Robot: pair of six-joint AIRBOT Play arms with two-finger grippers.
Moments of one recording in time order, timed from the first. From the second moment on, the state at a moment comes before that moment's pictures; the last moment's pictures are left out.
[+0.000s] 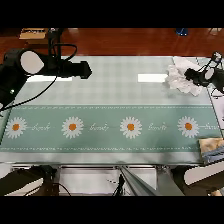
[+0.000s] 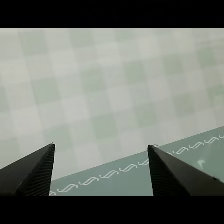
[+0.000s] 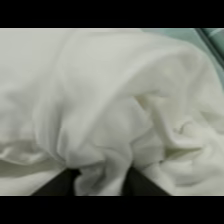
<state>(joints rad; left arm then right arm) -0.36 -1.25 1.29 1.33 -0.90 -1.66 -0.28 -1.78 1.36 -1.56 0.49 1.87</state>
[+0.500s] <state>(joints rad) -0.35 -1.19 1.42 1.33 -0.92 -1.61 -0.24 -1.44 1.42 -1.55 0.51 1.65</state>
